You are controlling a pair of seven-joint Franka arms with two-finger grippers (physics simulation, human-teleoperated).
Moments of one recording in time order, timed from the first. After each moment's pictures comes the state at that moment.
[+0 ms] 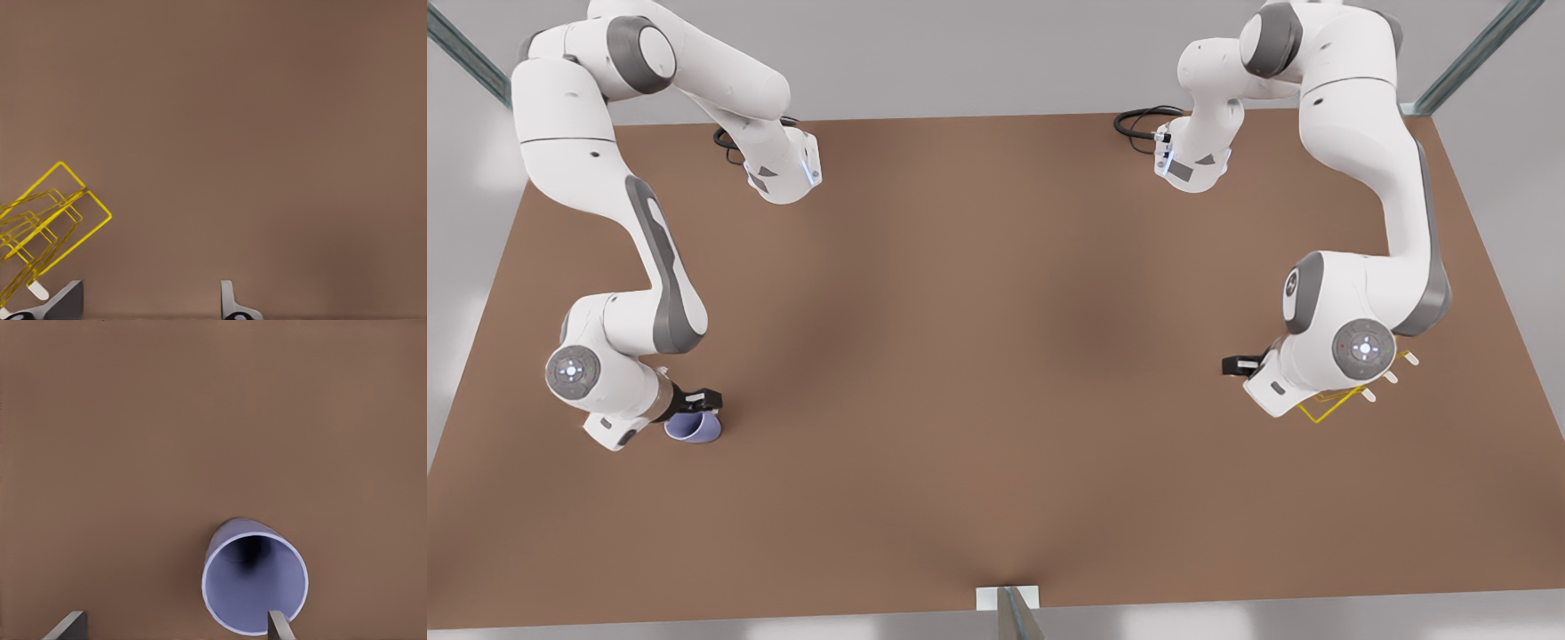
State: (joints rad) left arm -0.11 0.46 -0.04 -1.42 0.08 1.65 -0.07; right arm -0.42 0.48 0.42 -1.73 -0.26 2.10 -0.05
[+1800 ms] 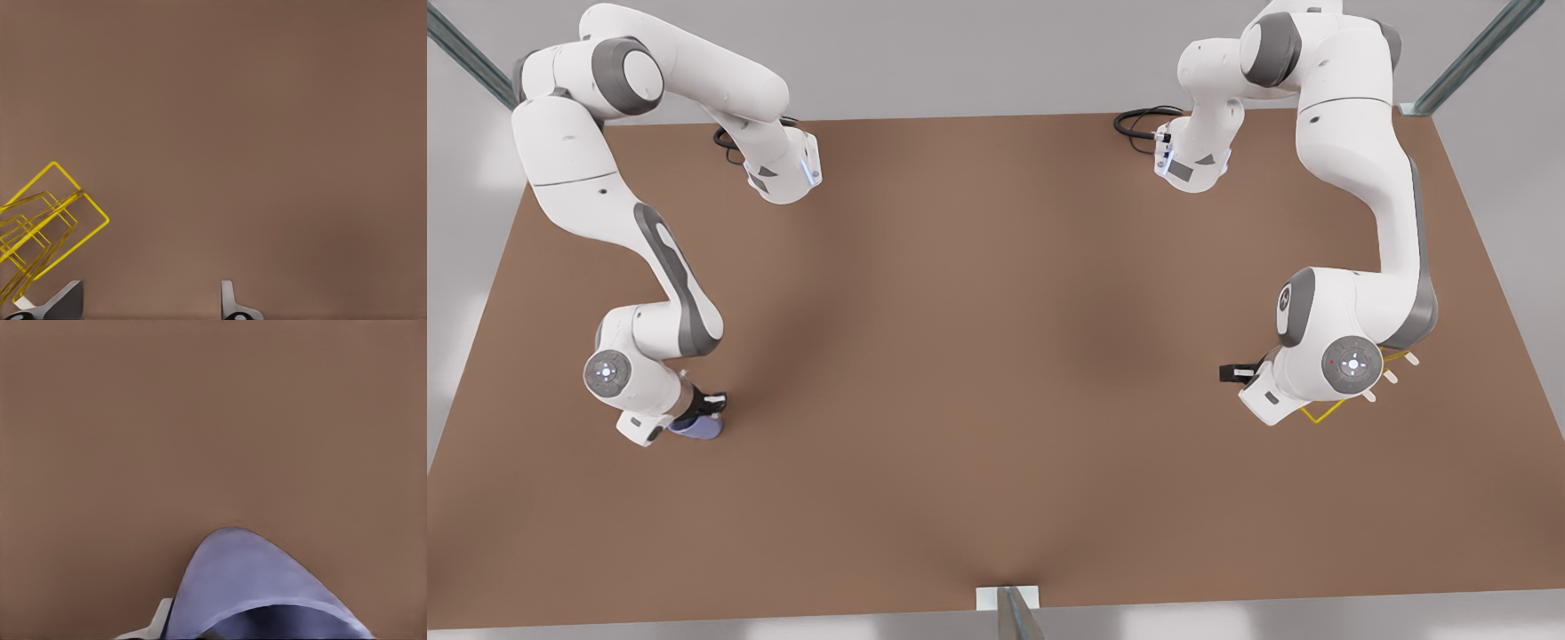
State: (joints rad) left arm -0.10 0.49 -0.04 -1.44 0.09 1.68 -0.07; right arm -0.49 0.57 0.42 -1.88 -0.34 2.35 -0.09
